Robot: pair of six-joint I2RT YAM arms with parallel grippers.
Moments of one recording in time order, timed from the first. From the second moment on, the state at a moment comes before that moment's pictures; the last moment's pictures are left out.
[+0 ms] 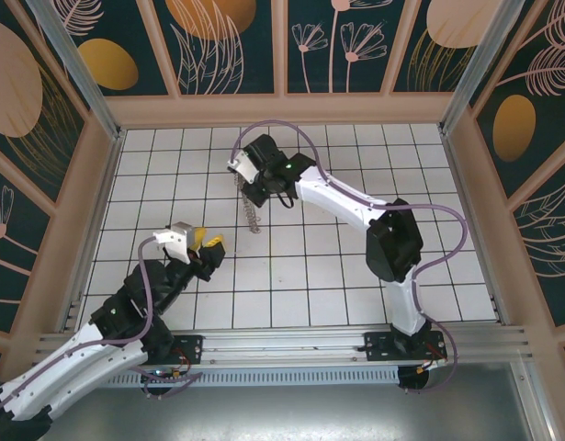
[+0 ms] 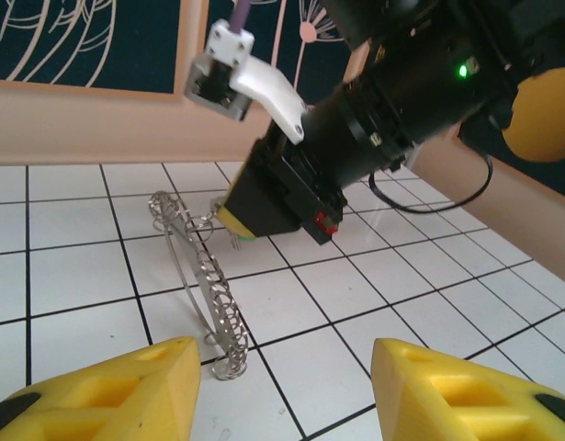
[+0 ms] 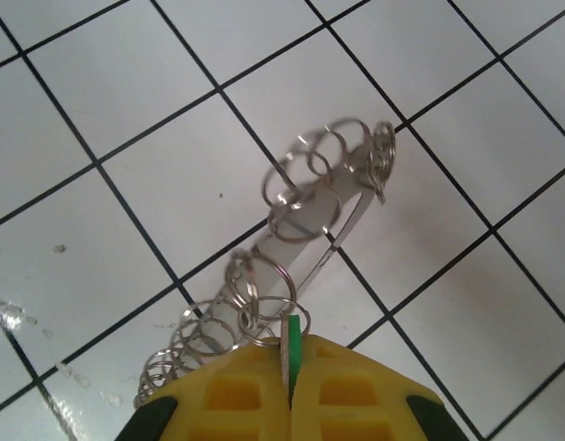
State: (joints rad) left arm -0.88 0.34 0.42 -0.20 -0.34 -0.32; right arm 0.81 2.03 1.79 -0.65 -0.04 -0.20
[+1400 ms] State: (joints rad) left arm -0.88 0.42 0.38 -0.11 -0.25 -0.32; right arm 0.74 1.42 0.56 -0.16 -0.23 0.47
